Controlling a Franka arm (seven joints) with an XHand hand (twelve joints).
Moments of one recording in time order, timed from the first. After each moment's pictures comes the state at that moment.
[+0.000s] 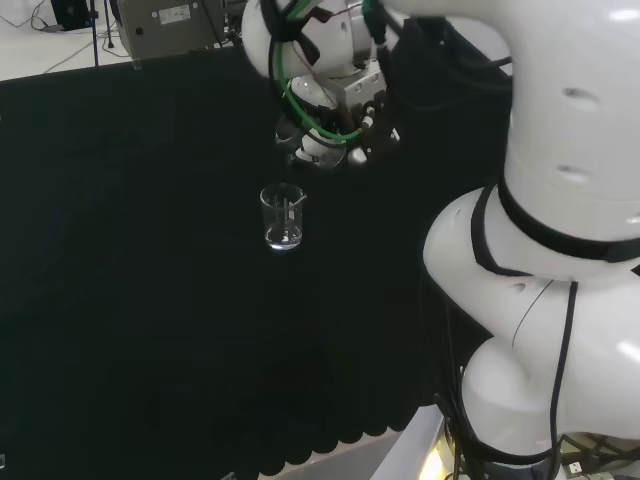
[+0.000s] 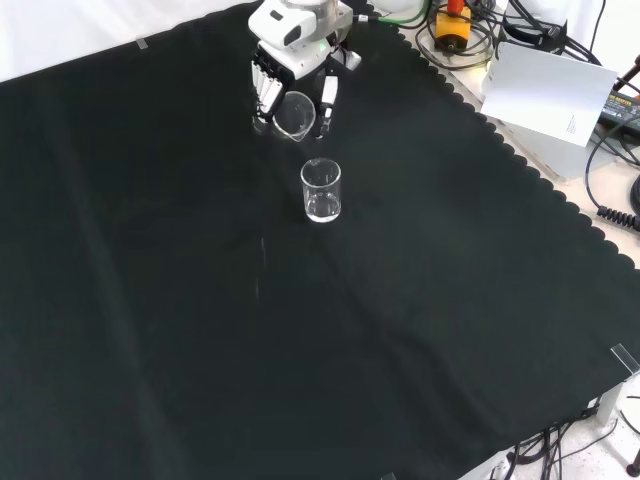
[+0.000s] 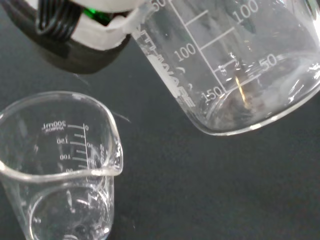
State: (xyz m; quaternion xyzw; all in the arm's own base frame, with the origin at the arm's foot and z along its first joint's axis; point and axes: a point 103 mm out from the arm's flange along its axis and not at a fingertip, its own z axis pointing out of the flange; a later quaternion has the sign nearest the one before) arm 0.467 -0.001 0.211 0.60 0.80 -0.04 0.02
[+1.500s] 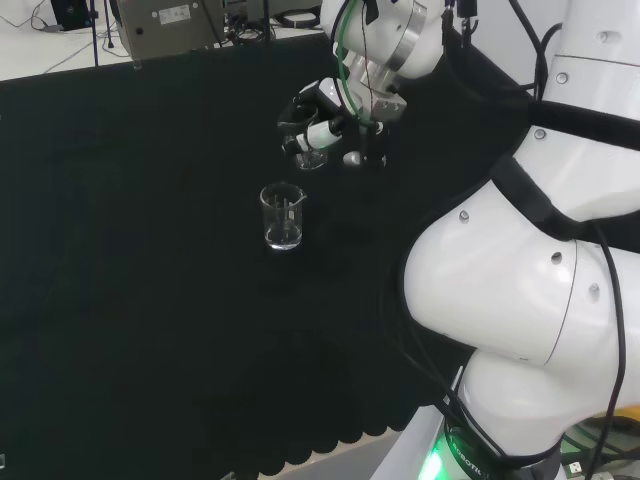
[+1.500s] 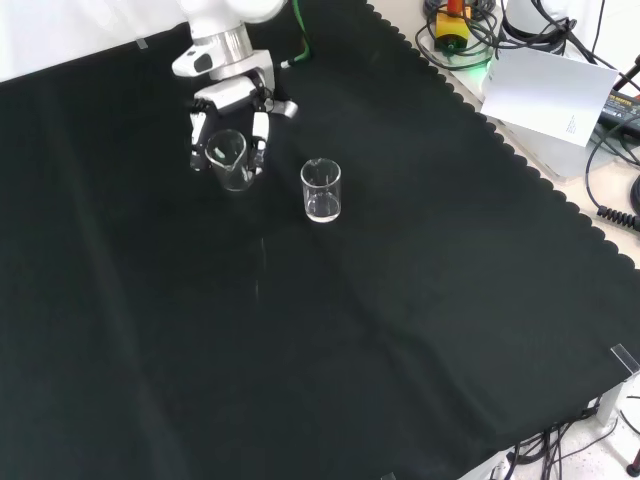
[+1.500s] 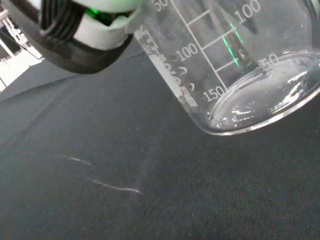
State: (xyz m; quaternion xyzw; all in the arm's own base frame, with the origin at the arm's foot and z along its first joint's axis) arm 0.570 -0.039 0.113 0.61 0.76 0.18 -0.16
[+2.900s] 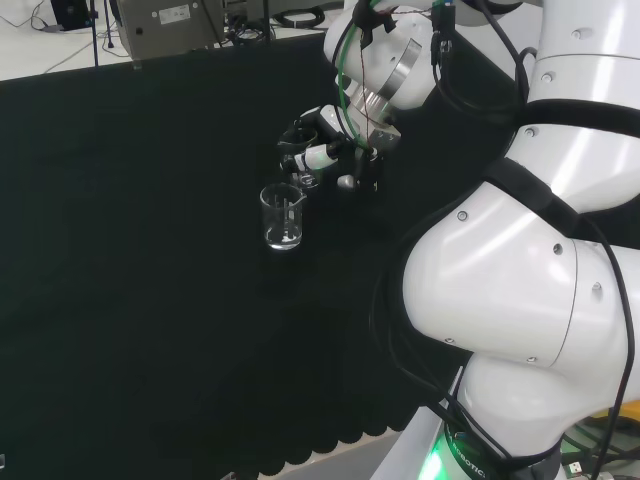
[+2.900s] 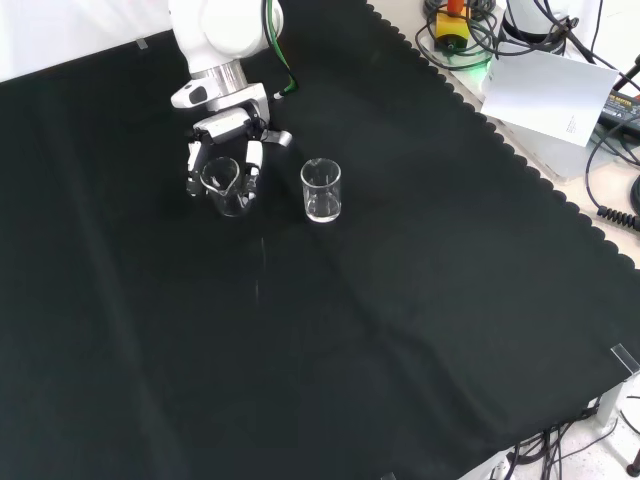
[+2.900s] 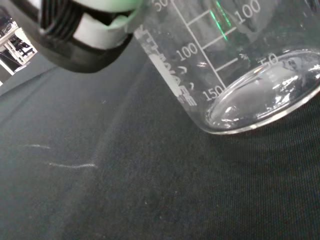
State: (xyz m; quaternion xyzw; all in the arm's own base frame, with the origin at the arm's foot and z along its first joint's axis) arm 0.585 -0.039 0.055 0.62 0.73 0.21 -0.19
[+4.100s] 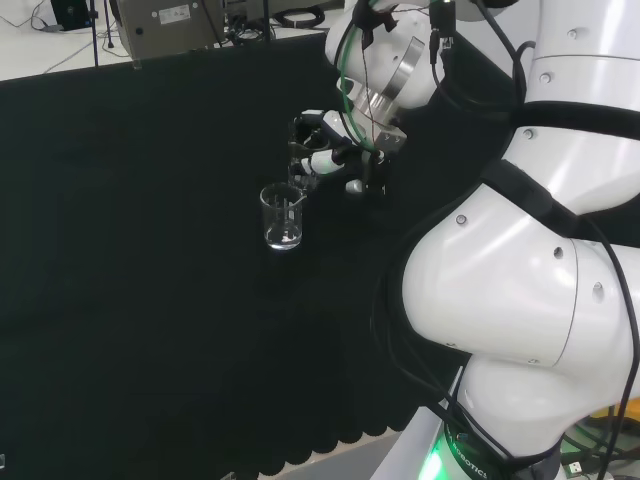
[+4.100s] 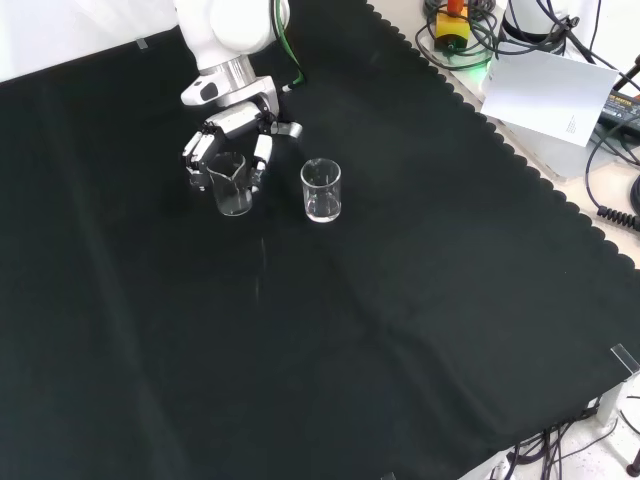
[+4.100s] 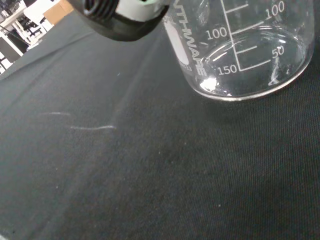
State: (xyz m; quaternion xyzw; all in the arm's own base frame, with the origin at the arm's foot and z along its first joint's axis) arm 0.561 -0.040 0.059 0.60 0.75 0.18 -0.20
